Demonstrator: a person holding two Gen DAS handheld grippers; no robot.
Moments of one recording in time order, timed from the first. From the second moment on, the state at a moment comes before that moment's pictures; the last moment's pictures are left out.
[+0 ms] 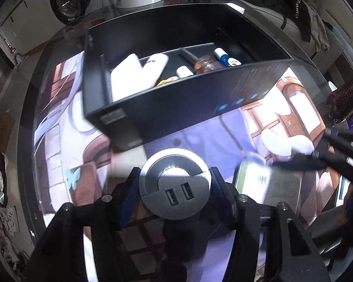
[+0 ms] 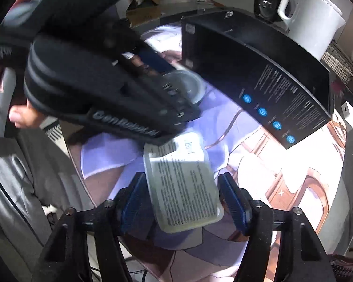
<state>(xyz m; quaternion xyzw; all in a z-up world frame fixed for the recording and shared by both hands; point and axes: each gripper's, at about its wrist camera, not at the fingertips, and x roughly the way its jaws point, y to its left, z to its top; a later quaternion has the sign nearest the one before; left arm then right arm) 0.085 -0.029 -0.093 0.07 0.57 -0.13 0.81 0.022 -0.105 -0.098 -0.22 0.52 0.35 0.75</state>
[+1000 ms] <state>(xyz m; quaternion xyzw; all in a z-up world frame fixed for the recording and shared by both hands) 0.058 -0.019 -0.018 0.07 0.40 -0.13 0.90 0.044 -0.135 -0.024 -0.12 0.37 0.28 0.88</state>
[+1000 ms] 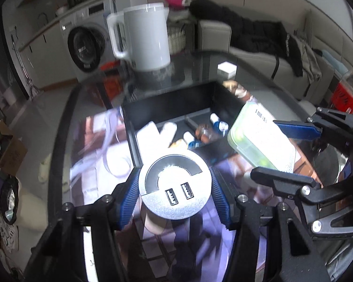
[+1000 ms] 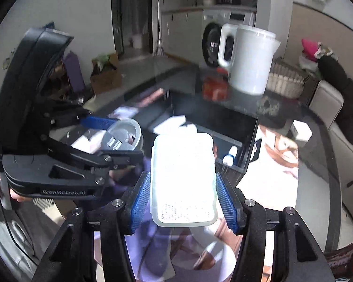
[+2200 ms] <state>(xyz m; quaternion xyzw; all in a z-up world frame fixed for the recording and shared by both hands) 0.048 0.012 0.062 0.00 0.16 -0.08 0.98 0.016 -0.145 0.071 -0.03 0.12 0.22 0.97</state>
